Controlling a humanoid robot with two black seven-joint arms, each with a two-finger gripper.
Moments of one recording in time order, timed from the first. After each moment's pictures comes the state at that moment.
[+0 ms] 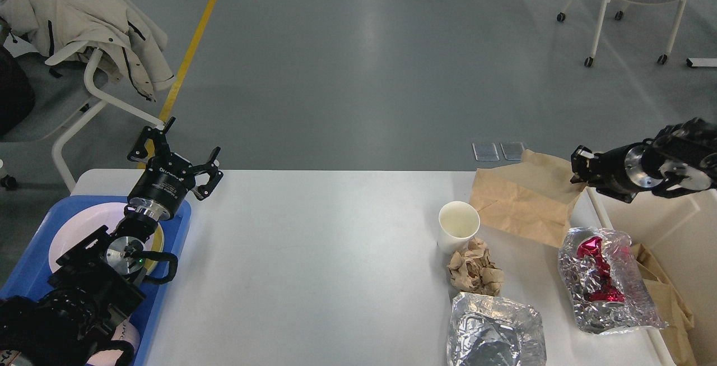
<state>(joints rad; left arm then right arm) -0.75 0.12 -0.98 -0.10 0.06 -0.78 -0.28 1.29 -0.59 -0.56 0.64 -0.20 0.46 -0.18</state>
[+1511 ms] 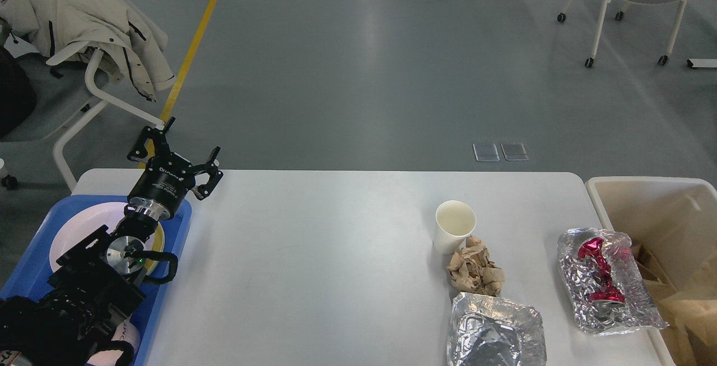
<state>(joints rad) -0.75 0.12 -0.98 -0.10 0.06 -0.78 -0.29 0.72 -0.59 -1.09 0.12 -0.25 0.10 0.17</state>
